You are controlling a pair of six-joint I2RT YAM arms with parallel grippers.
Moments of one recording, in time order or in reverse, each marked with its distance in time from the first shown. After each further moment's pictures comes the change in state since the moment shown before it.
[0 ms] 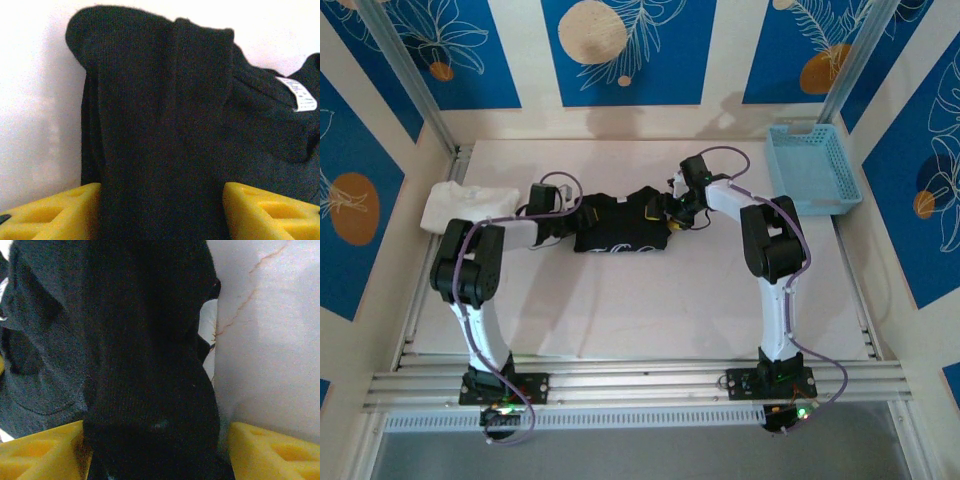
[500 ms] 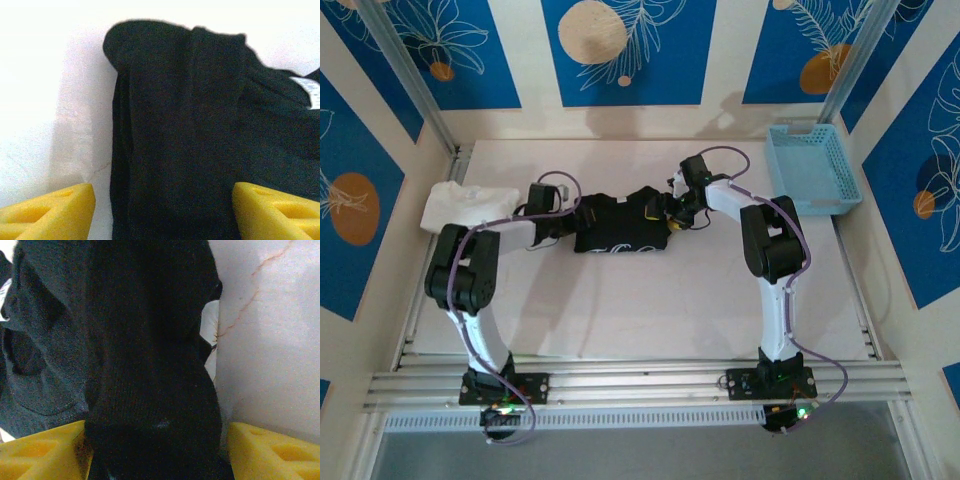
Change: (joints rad) left arm -0.005 -0.034 0.000 -0.067 -0.083 0.042; right arm 0.000 0.000 0.000 0.004 -0.003 0.000
